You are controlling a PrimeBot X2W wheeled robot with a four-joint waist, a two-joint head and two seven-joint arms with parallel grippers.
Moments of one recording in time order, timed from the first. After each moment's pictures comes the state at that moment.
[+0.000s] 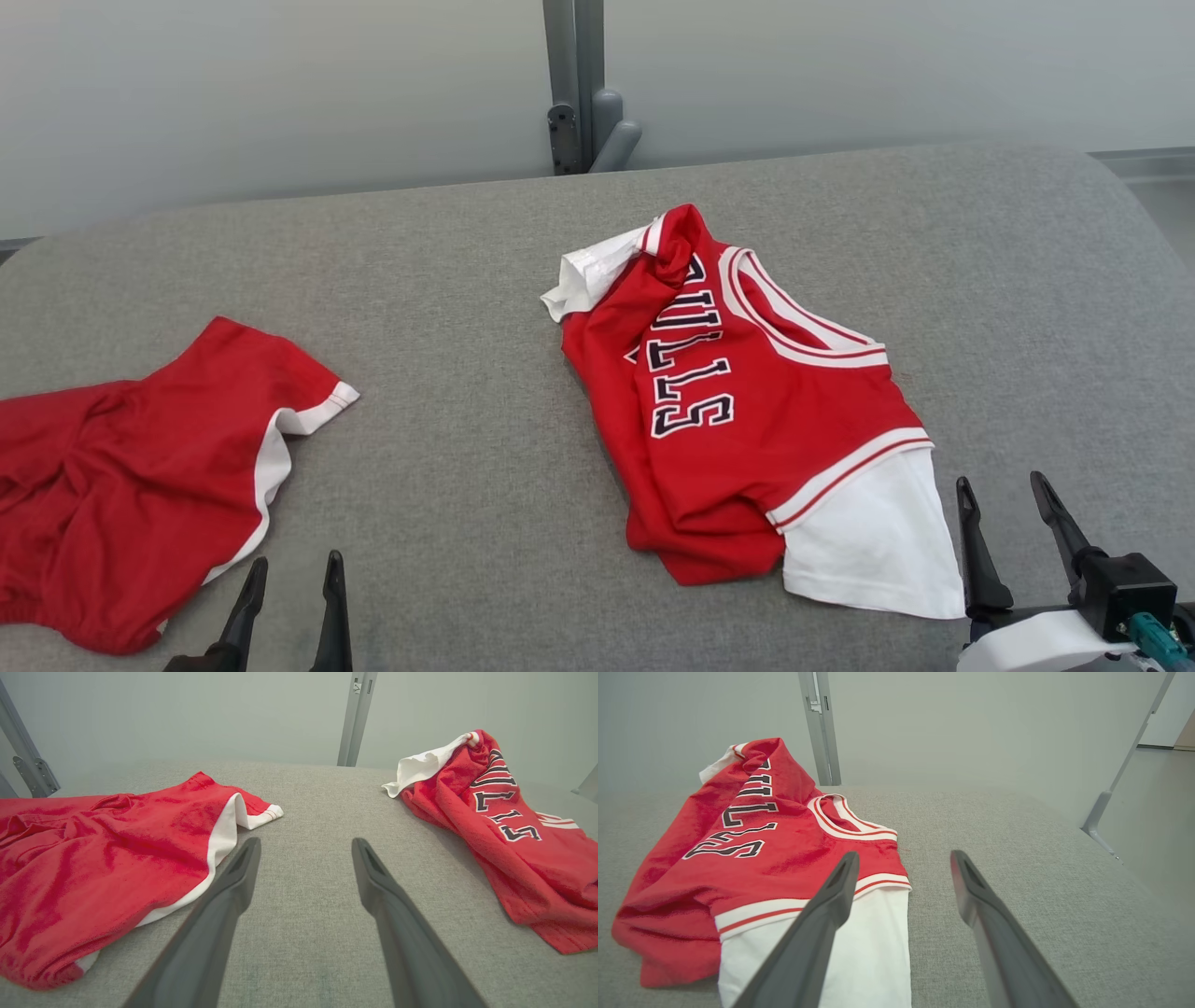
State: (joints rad) left arm 0.17 0.14 -0.10 0.12 -0.28 -0.03 -0.26; right arm 0.12 -0.05 -0.11 0.12 0.03 0.13 -0.26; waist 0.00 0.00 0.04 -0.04
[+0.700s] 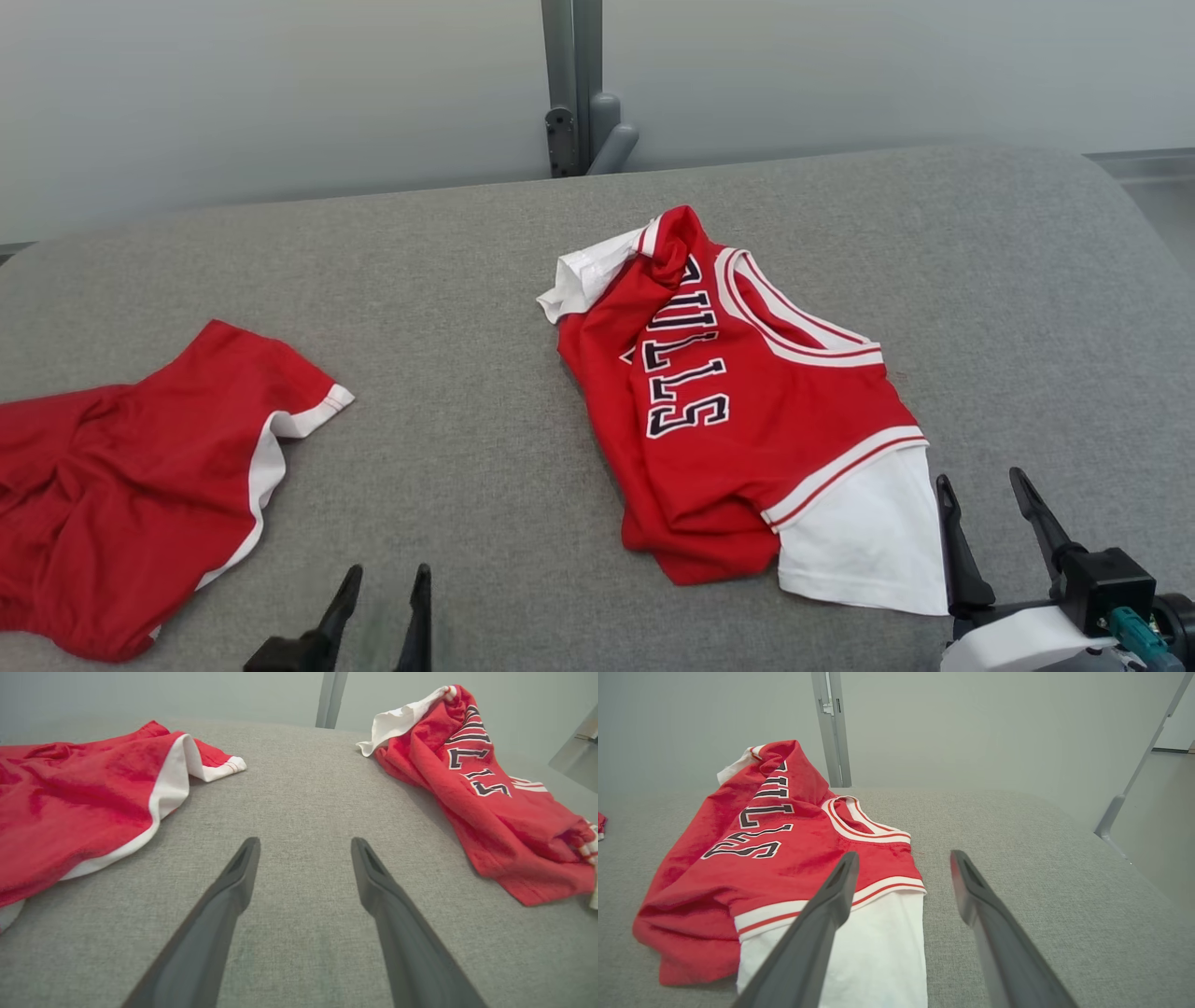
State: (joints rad) left arm 0.15 0.05 -0.09 0.26 -0.23 -0.12 -0.26; right arm 0.11 -0.05 -0.08 0.13 0.03 0.13 -0.26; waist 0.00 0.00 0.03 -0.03
